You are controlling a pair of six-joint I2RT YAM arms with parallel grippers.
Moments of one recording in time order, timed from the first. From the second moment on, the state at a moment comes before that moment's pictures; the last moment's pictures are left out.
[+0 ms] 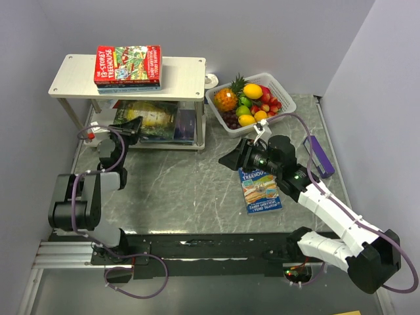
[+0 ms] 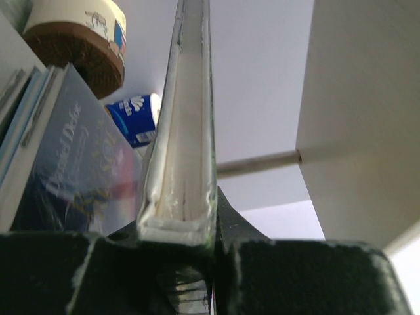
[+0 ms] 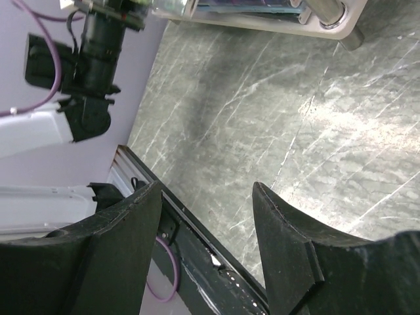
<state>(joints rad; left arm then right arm) 0.02 1.53 0.51 1.16 0.15 -1.40 0.54 1.01 0.79 -0.11 -0.35 0.73</state>
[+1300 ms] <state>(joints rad) 0.06 1.65 0.73 0.72 0.30 -1.35 0.51 1.05 0.78 -0.07 -0.39 0.79</state>
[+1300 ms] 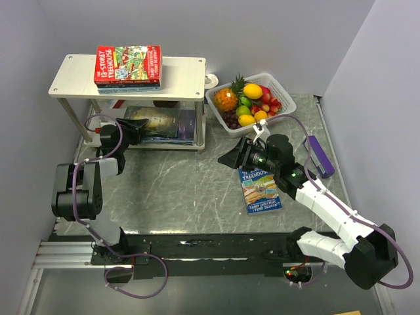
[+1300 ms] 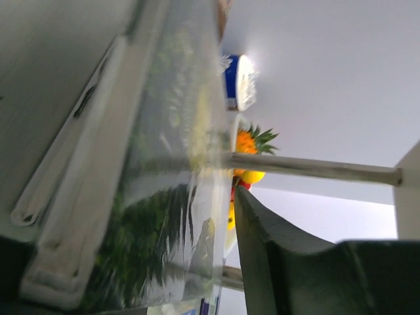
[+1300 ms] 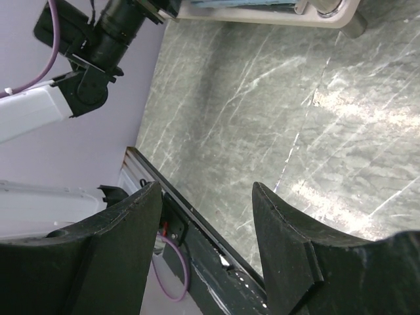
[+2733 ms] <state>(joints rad) 0.08 1.57 0.95 -0.01 0.57 -1.00 0.51 1.04 0.71 0.01 -0.43 0.87</state>
